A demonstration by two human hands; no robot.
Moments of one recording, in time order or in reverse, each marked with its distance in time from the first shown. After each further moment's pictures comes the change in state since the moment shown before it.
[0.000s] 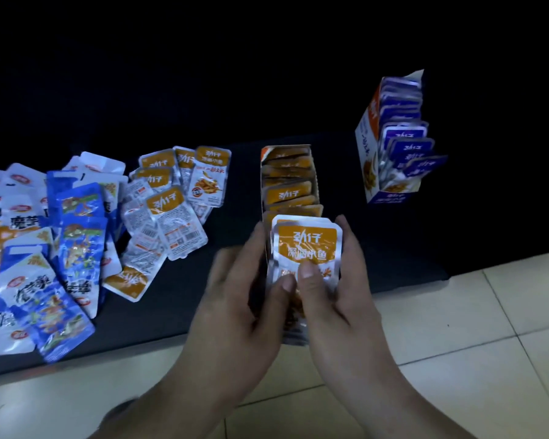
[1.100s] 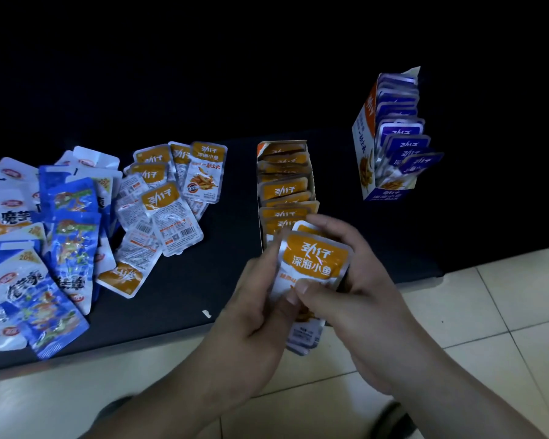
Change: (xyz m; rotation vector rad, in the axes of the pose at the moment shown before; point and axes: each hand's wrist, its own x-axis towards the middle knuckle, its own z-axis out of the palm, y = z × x) left_hand -0.002 -0.012 0.012 -0.354 -0.328 -0.085; right_hand 0.016 -0.019 -0.030 -0.052 -0.182 0.154
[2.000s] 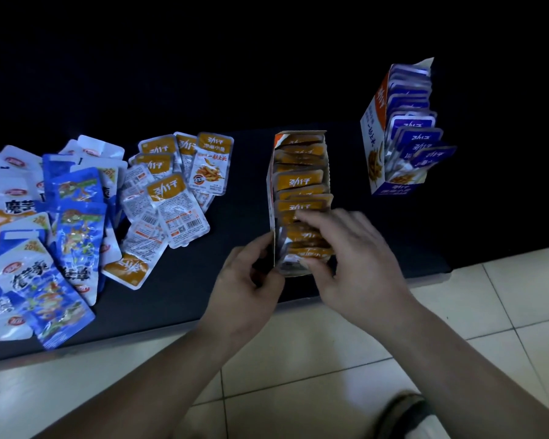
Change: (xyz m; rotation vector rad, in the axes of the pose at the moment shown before) left_hand 0.036 -0.062 -0.015 0.240 0.304 -0.158; right_hand 0.047 0.036 -0.016 -0.979 0.121 -0.521
